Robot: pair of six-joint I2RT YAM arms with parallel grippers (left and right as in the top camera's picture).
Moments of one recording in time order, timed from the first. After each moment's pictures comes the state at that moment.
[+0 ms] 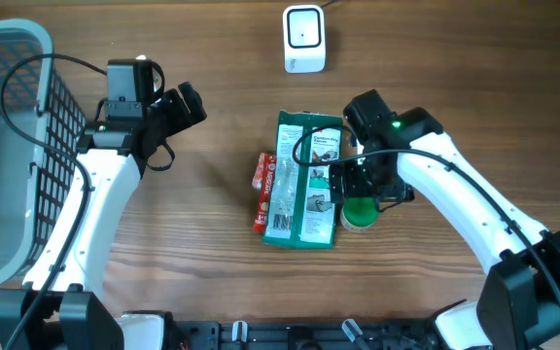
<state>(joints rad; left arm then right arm) -0.06 1.48 1.14 -0.55 0.02 -0.47 0.45 1.64 1.22 -1.16 -0.09 0.40</state>
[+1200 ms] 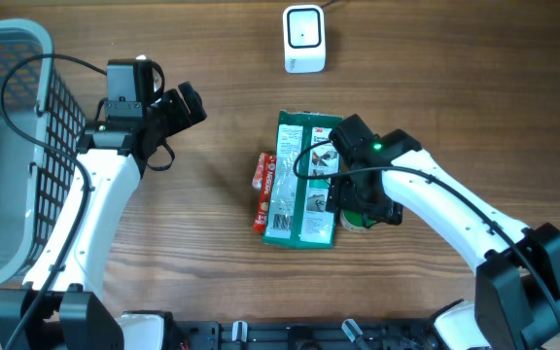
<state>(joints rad) -0.06 1.48 1.14 -0.55 0.02 -0.47 0.52 1.64 1.08 -1.05 -0.02 0.71</state>
